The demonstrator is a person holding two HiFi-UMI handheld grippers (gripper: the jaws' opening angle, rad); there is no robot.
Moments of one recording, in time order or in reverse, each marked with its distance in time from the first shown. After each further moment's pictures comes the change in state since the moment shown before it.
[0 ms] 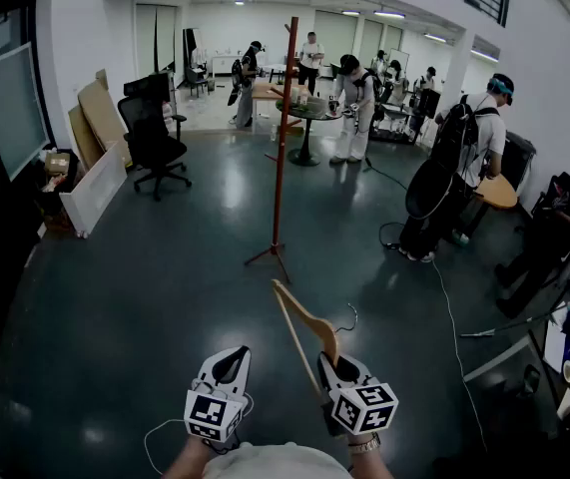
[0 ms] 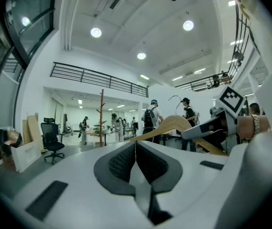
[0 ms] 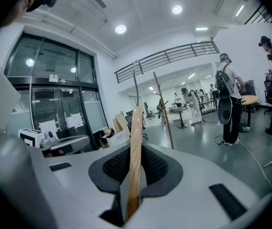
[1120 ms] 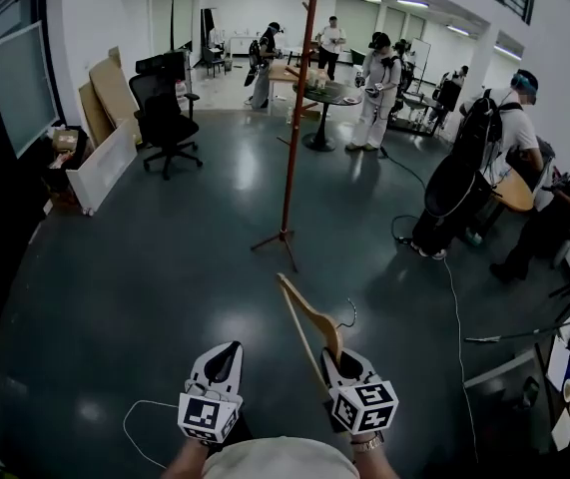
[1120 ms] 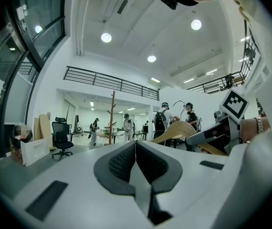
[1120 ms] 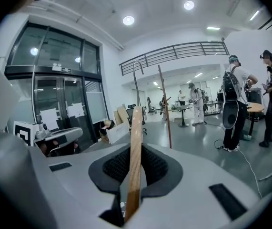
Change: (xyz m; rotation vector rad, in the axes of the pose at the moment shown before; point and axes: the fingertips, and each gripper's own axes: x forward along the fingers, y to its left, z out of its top) left arm 0.038 0.007 -0.012 -0.074 -0.054 0.125; right arm 0.033 -0.053 0.005 -0.119 0.096 0.004
